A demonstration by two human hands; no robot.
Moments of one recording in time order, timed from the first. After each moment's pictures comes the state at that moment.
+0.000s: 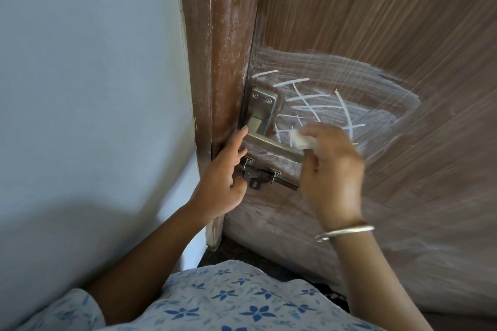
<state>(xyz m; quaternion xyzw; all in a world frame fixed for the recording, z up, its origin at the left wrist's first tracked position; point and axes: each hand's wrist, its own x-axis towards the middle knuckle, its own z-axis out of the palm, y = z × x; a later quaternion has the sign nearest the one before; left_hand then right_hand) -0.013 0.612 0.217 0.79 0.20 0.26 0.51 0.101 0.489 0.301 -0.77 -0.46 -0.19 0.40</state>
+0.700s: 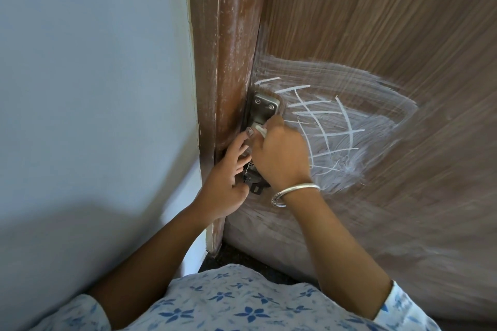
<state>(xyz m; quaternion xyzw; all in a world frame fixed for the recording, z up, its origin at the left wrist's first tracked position) -0.009 0.616 0.221 0.74 0.18 0.22 0.61 0.094 0.563 0.293 -0.85 -0.46 -0.10 0.24</state>
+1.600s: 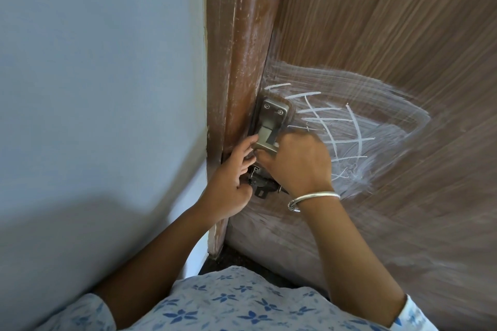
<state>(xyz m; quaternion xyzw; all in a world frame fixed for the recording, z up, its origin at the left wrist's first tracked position) -0.012 0.620 0.225 0.74 0.20 0.23 0.60 0.102 0.552 0.301 -0.86 -0.48 -0.13 0.08</state>
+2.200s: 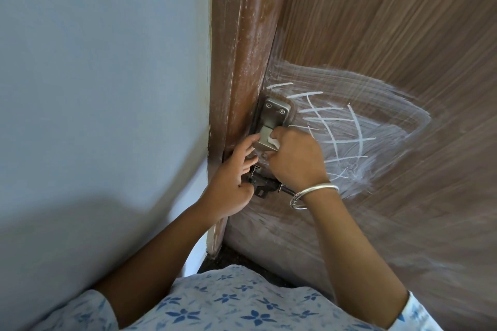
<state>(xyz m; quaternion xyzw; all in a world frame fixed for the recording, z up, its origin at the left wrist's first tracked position) -0.012 0.618 0.227 0.74 0.19 0.22 0.61 0.105 0.557 0.301 -0.86 -0.49 -0.03 0.14</state>
